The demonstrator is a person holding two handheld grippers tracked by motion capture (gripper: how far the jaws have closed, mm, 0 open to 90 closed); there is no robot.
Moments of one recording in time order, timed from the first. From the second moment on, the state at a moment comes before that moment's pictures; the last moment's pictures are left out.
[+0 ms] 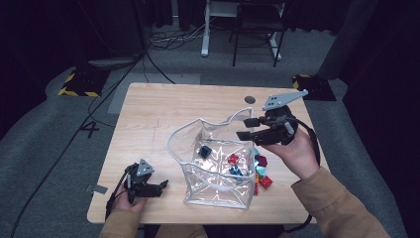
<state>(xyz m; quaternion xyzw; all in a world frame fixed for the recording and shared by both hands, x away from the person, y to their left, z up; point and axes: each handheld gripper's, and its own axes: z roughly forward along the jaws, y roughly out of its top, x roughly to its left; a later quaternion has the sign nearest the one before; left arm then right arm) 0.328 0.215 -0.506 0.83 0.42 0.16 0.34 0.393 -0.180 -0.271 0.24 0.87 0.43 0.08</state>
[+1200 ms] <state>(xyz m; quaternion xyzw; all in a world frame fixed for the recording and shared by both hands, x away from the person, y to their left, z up) 0.328 0.215 -0.506 0.83 0.42 0.16 0.34 0.404 -0.274 -0.309 0.36 0.83 0.40 0.13</state>
